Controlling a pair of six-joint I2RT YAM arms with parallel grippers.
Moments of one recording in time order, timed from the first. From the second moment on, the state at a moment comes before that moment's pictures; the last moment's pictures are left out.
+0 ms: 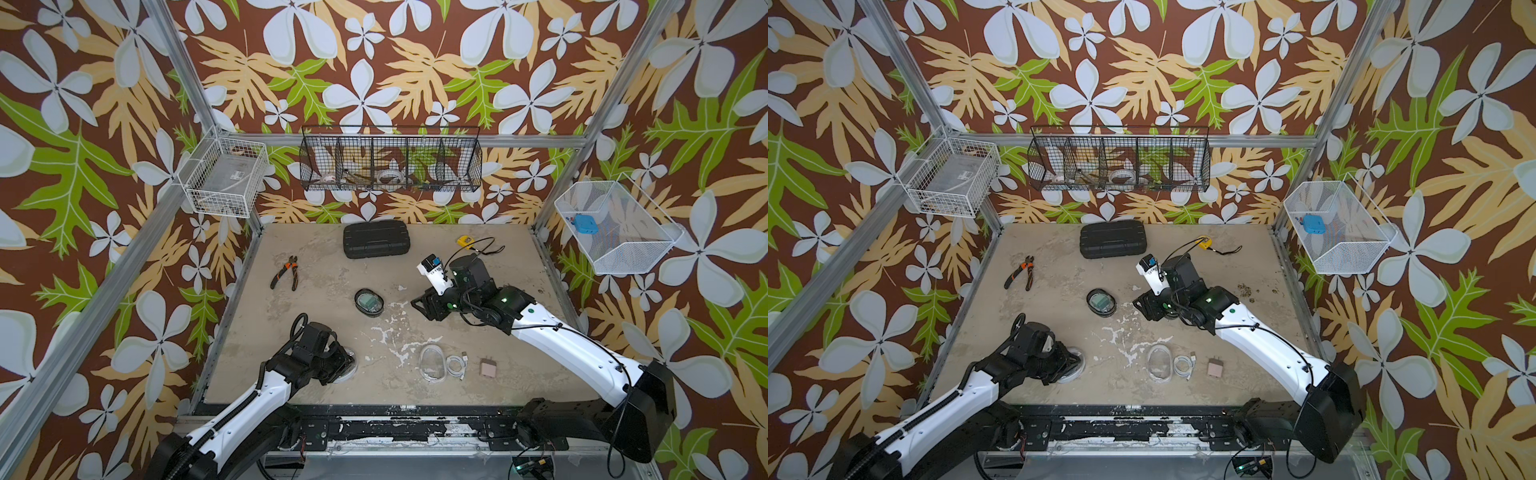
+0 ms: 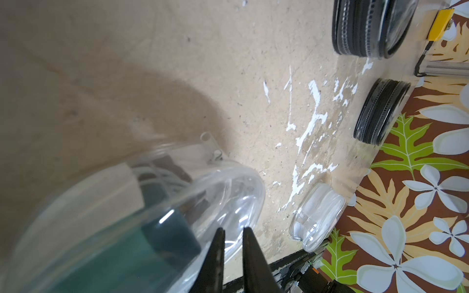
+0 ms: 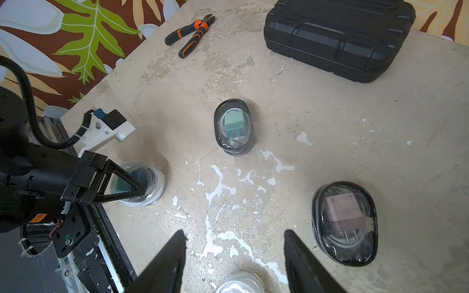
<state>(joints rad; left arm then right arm) -0.44 0.90 0.33 -0.37 0.33 -1.20 0.65 1.32 1.12 -0.50 -0.22 0.07</state>
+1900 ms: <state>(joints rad) -1.30 2.11 1.64 -0.89 -0.33 -0.93 -0.09 0.69 0.45 -0.30 -0.31 0.42</state>
